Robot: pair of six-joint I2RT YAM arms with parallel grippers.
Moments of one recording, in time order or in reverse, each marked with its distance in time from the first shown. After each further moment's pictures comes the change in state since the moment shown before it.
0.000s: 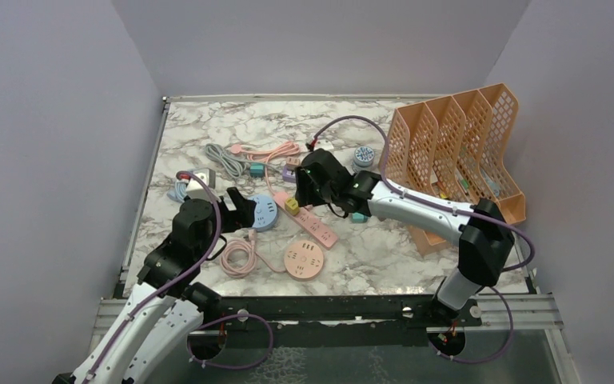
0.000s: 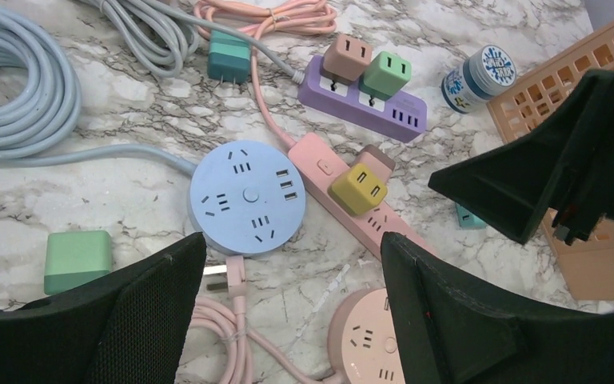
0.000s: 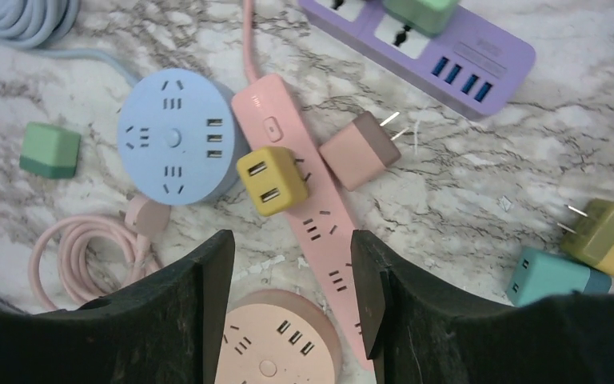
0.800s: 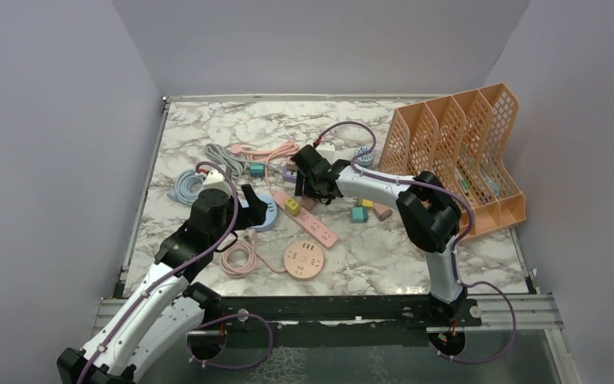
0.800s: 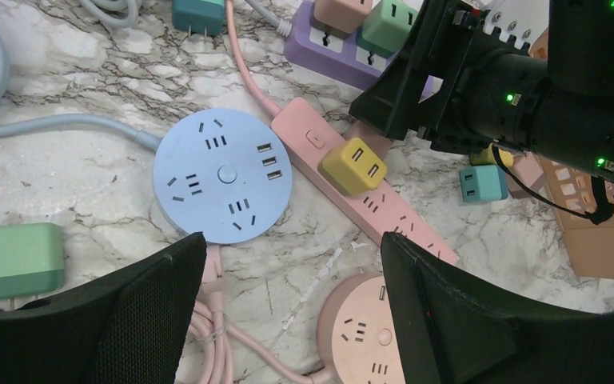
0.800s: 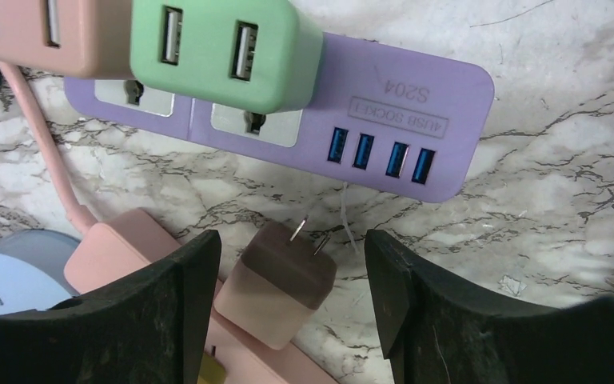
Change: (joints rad) left arm 0.000 0.153 -0.028 0.078 0.082 -0.048; right arm -0.120 0.379 0.168 -0.043 0.093 0.256
